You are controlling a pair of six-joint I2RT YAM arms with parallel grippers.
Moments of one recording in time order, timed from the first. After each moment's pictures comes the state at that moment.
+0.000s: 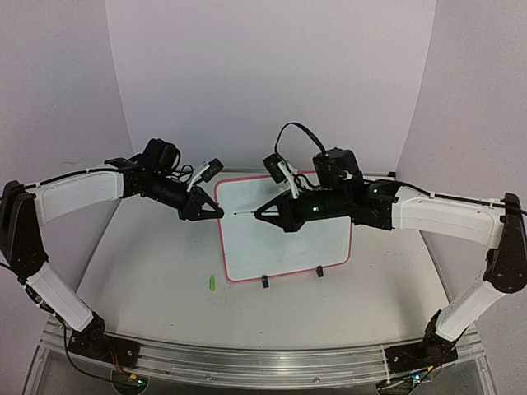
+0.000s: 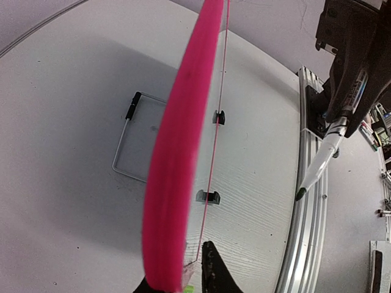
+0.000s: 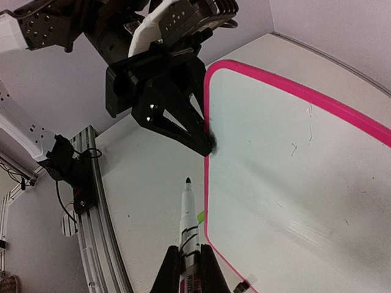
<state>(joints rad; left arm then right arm) -0.53 1.55 1.23 -0.48 0.75 0.23 0.90 1.55 1.24 -0.14 -0.35 0.20</state>
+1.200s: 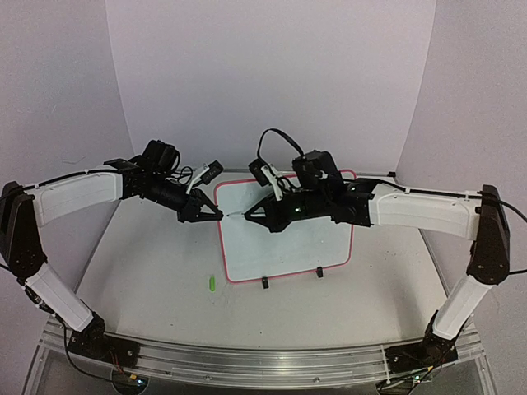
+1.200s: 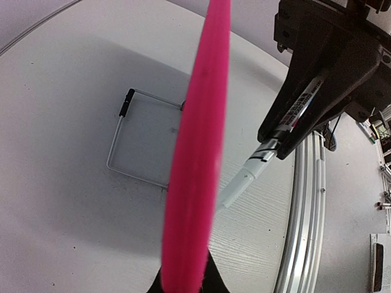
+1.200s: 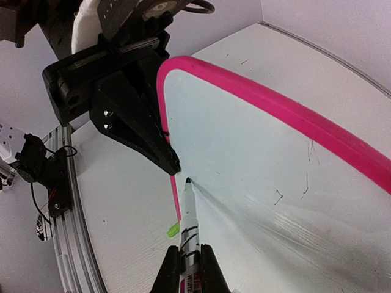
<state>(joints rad) -0.53 1.54 1.21 -0.50 0.76 0.27 0.91 1.71 1.35 -0.15 -0.28 0.16</state>
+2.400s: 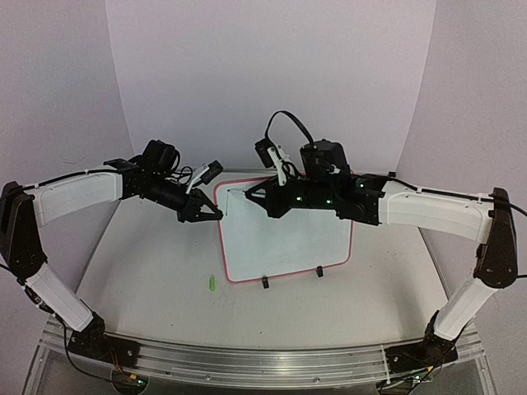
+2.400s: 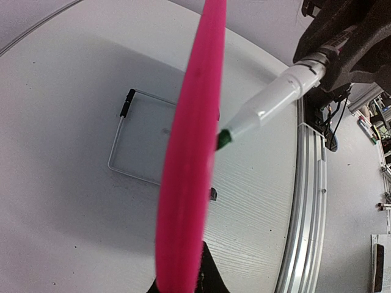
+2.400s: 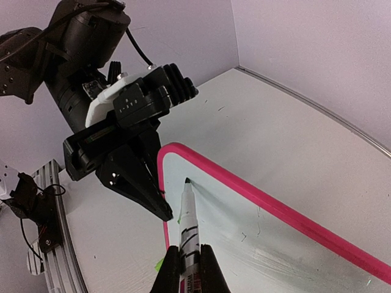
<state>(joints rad) -0.53 1.54 1.21 -0.50 0.75 0.27 0.93 1.65 1.36 -0.07 -0.13 0.16</state>
